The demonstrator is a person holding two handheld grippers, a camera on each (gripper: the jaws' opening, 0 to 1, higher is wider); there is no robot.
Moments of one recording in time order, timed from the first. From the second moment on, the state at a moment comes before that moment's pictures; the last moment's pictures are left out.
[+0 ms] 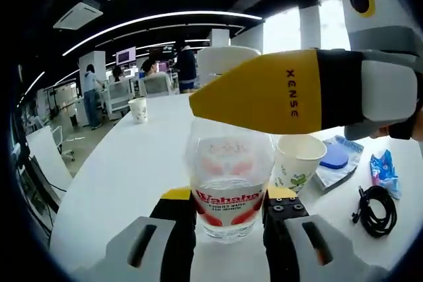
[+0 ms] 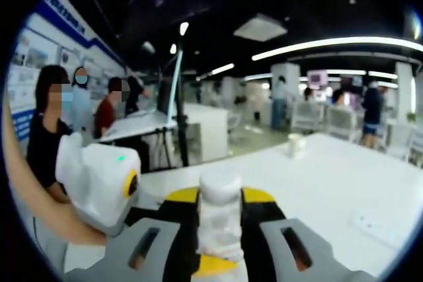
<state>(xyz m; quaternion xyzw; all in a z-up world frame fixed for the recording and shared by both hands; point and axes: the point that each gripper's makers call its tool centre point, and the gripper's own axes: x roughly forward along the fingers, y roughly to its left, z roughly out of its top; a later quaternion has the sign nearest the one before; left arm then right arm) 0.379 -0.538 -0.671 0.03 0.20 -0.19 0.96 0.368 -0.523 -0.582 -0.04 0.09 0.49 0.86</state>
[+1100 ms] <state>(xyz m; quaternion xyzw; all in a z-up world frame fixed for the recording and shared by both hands) 0.407 -0.560 -0.675 0.02 0.19 -0.19 0.96 0.400 -0.543 -0.589 -0.03 0.10 0.47 0.88</state>
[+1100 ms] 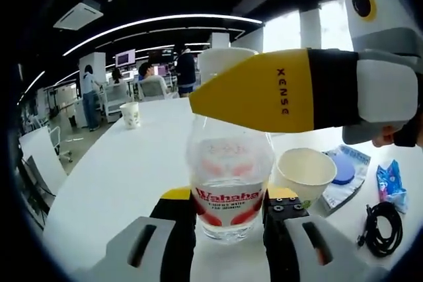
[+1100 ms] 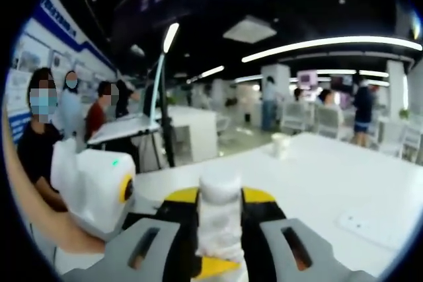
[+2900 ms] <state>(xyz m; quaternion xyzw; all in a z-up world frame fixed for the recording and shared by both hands) 0.346 -0.543 -0.646 -0.02 0.18 -0.25 0.95 0.366 -0.664 -0.559 0.01 0.05 0.38 0.92</state>
